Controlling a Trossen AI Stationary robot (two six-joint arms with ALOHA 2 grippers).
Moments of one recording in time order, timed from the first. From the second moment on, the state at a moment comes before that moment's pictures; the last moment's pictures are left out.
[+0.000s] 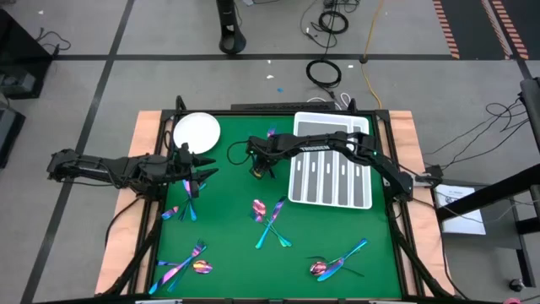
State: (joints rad) left arm -0.11 0.48 0.37 -0.15 -0.38 -0.23; right arm -0.23 2.32 1.78 -0.67 0.15 0.43
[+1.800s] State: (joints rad) left arm -0.11 0.51 0.36 -0.15 -0.38 -0.19; right arm -0.08 1.43 1.05 -1.18 0.34 1.52
